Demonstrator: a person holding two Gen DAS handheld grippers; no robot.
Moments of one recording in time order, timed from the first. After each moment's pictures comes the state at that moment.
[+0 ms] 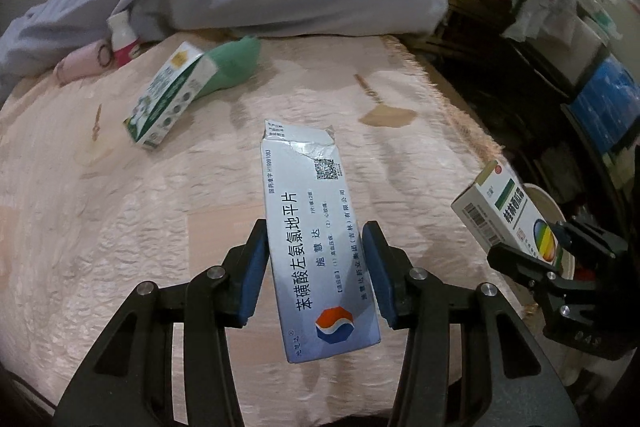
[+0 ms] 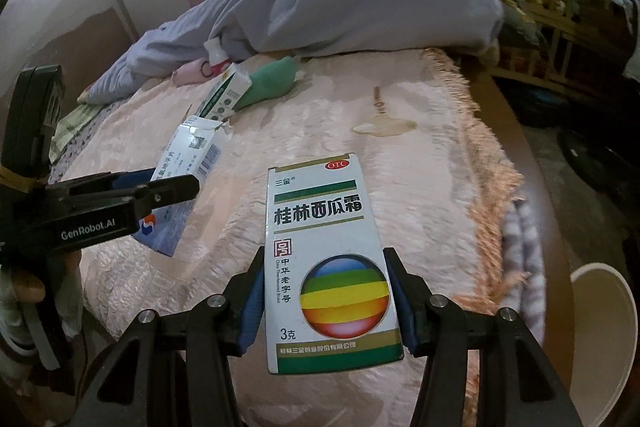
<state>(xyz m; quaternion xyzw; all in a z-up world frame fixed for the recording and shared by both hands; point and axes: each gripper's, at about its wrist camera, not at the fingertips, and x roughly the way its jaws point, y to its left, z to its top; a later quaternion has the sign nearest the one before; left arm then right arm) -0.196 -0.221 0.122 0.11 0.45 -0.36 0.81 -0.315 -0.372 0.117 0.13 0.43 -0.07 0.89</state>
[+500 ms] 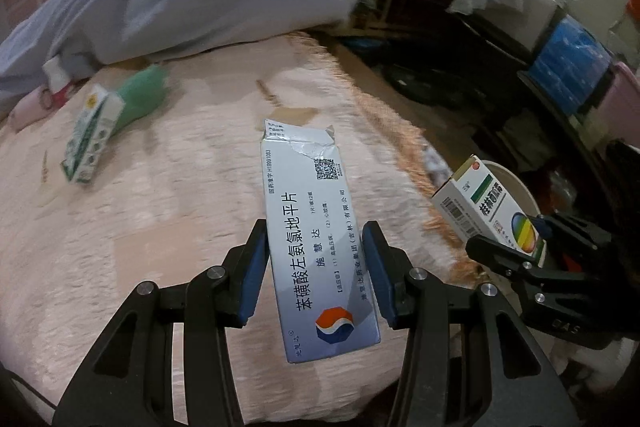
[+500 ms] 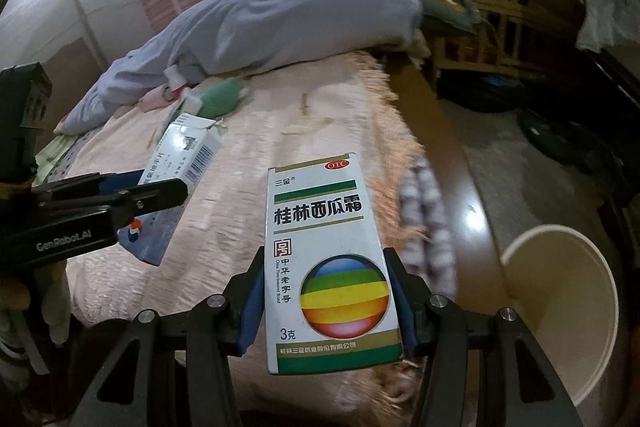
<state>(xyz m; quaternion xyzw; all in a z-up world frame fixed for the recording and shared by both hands) -0.245 -0.288 0.137 0.14 0.44 -0.43 0.77 -0.376 -0.415 0.125 0.16 0.41 -0.13 0.89</state>
